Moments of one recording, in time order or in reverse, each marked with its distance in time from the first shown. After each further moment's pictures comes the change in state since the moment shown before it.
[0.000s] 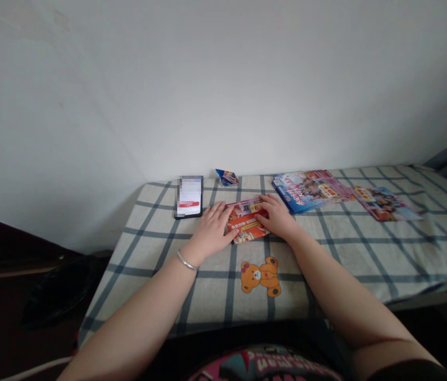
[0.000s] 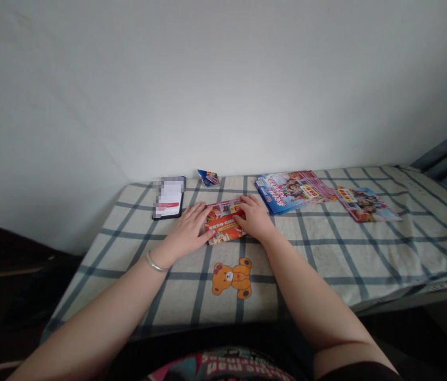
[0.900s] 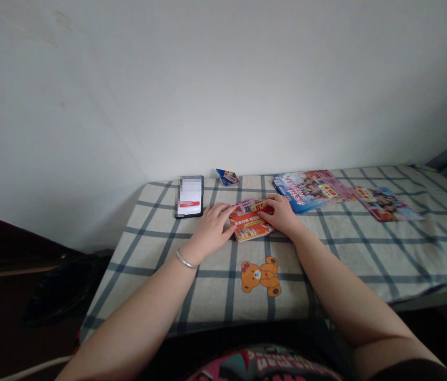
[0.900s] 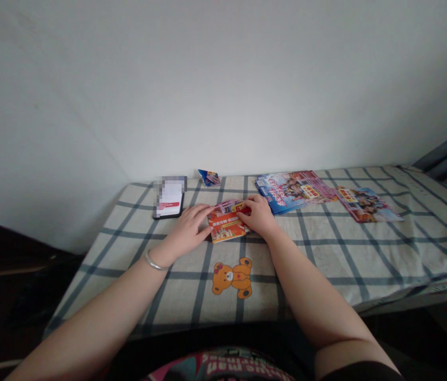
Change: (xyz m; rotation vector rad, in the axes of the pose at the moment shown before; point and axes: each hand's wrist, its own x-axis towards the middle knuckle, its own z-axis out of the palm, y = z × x) left_hand 0.002 -0.001 -0.007 -0.156 0.082 0.051; right_hand 0.004 0.010 -0.005 0.096 0.052 0.097
